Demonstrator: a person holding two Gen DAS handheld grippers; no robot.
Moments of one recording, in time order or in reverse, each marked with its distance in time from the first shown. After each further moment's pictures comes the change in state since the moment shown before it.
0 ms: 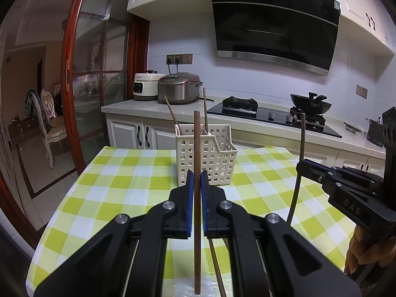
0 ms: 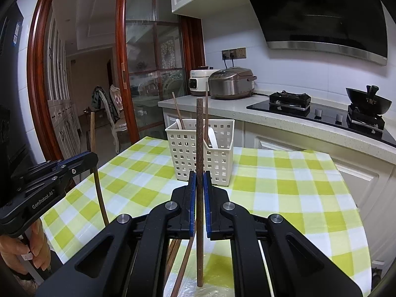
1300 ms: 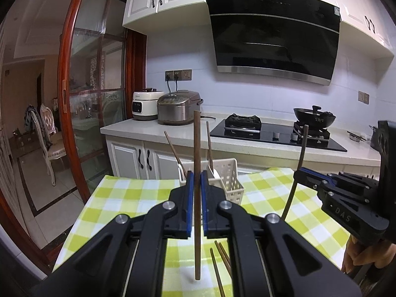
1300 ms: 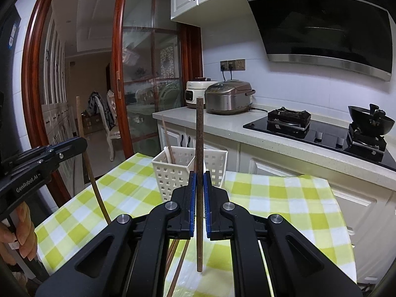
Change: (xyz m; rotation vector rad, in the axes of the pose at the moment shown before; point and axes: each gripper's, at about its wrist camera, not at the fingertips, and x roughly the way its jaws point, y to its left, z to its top) left arm 0.025 0.006 0.068 0.030 -0.068 0.000; right arm 0.035 -0.014 0.059 -0.031 -0.046 -0.024
